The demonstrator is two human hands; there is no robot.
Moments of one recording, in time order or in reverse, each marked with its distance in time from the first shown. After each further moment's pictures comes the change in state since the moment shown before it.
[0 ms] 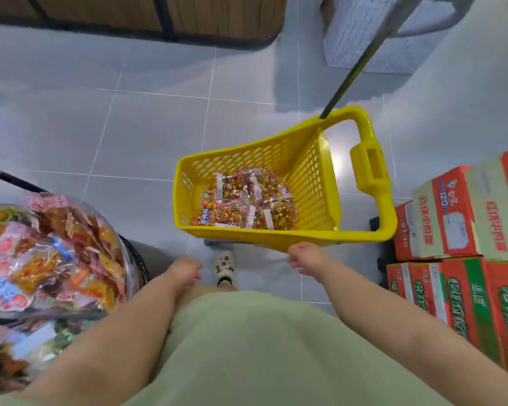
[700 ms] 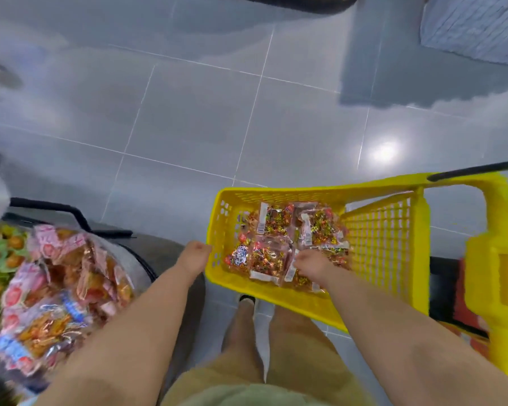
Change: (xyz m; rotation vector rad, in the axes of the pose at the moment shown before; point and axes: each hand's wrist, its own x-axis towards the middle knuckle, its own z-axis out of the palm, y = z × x) left_hand 0.125 0.106 -0.100 -0.067 0.123 -0.064; right_hand 0.171 -0.152 0.043 -0.537 -0.207 -0.057
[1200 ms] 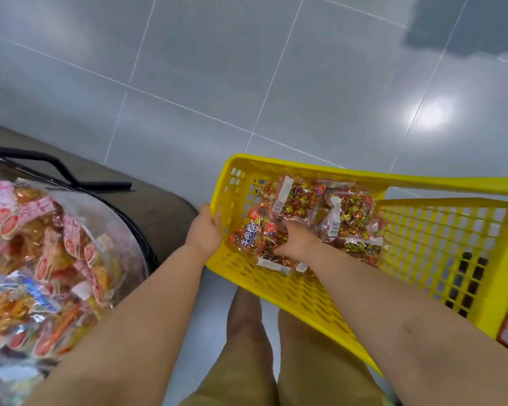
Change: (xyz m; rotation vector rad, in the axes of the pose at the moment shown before) left_hand 0.062 -0.006 0.040 0.127 0.178 0.112; right_hand 0.106 -0.024 0.041 -0.455 -0.145 -0.158
